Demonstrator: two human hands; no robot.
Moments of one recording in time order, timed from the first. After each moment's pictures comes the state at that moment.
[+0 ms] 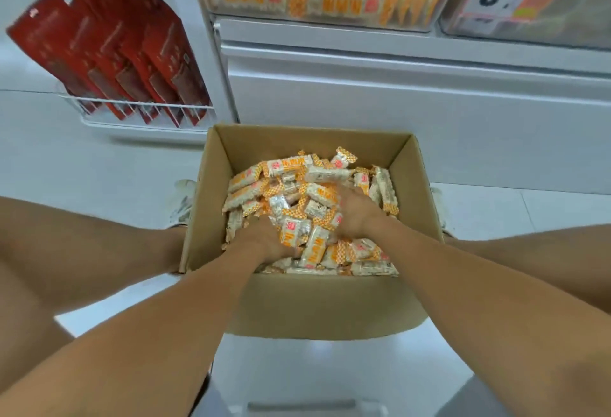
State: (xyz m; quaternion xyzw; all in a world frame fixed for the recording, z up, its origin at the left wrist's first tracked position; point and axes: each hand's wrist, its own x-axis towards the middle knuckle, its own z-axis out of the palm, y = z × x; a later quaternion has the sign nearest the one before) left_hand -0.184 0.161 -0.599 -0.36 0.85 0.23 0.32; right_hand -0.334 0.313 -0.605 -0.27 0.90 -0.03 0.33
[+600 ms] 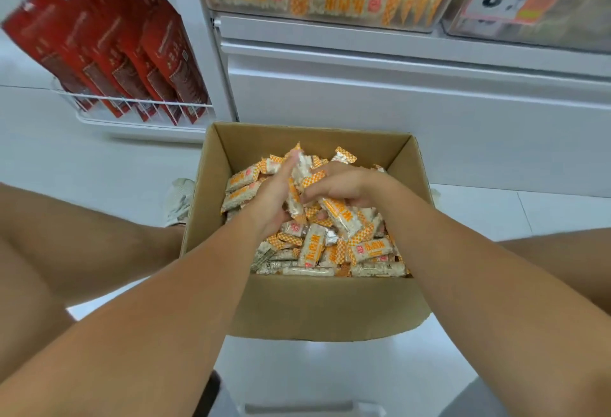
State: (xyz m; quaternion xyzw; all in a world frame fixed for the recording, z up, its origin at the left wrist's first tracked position) left_hand -0.233 0.163 -0.563 -0.39 0.47 0.79 0.06; right_hand -0.336 0.272 -0.526 -0.17 0.76 -0.33 0.54
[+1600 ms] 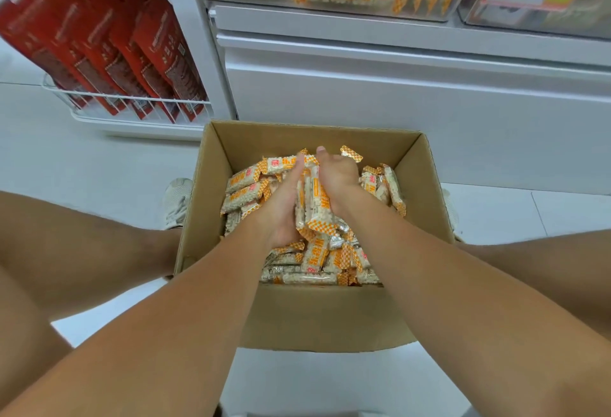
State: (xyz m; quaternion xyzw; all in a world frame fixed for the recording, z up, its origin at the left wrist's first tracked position) left_hand -0.234 0.173 -0.561 -0.37 0.42 0.81 0.17; right_hand -0.331 0.232 -0.574 0.07 0.79 -0.54 0.27
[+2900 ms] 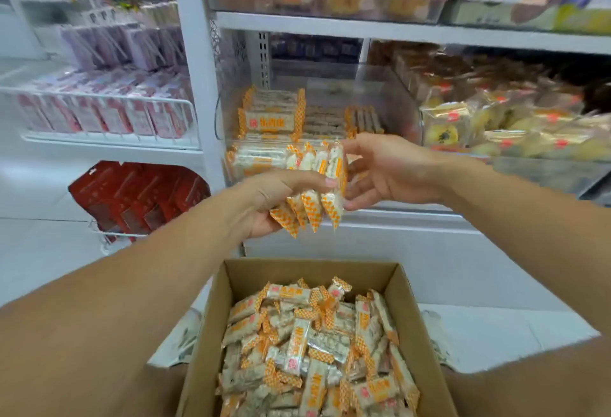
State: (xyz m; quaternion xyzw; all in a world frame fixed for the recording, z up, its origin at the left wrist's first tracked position) left_hand -0.280 0.120 -0.310 -0.19 0.61 0.77 0.07; right_hand -0.401 0.270 -0.275 -0.23 0.70 -0.51 0.43
